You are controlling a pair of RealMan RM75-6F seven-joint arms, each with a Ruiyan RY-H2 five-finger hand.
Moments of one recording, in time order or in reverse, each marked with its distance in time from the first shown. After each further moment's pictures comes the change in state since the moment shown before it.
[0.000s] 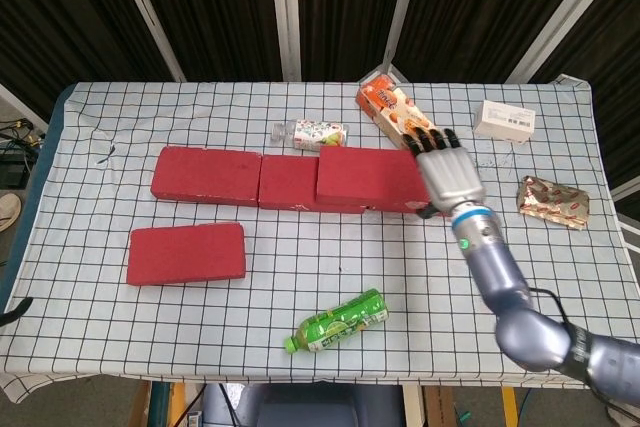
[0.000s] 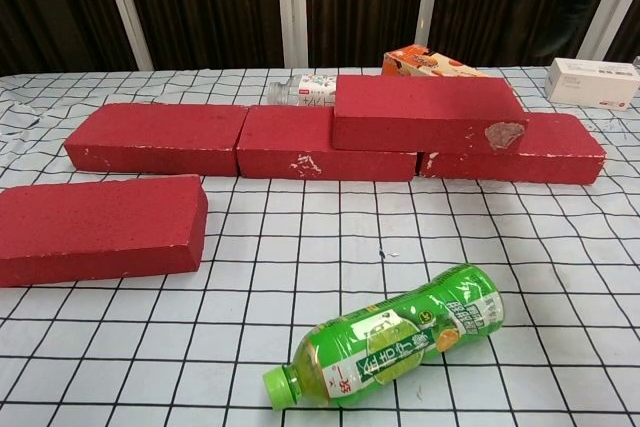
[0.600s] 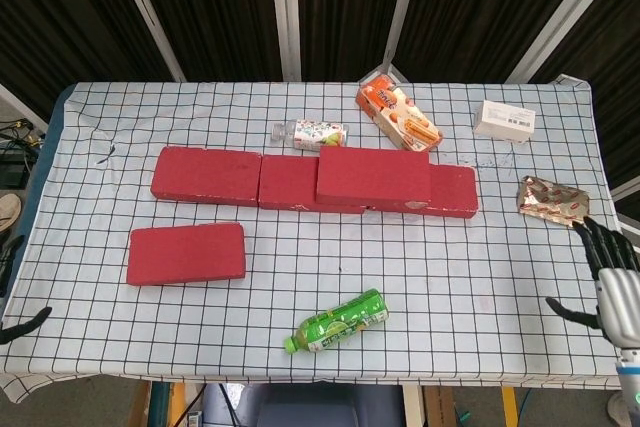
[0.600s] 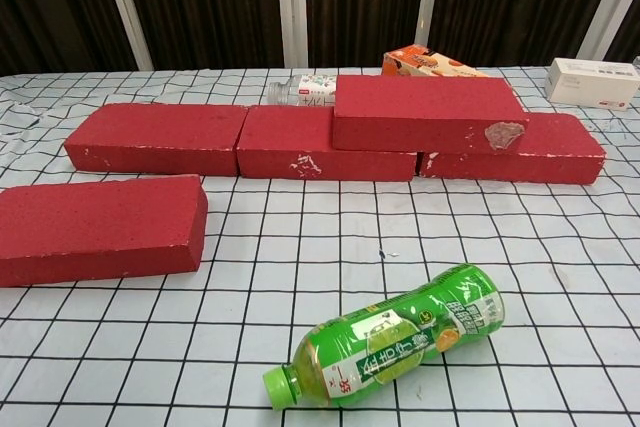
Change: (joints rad) left arm 0.009 0.000 0.047 0.001 0.130 0.018 -0.054; right arm -0.757 0.025 -0.368 0.312 -1.171 0.423 1.041
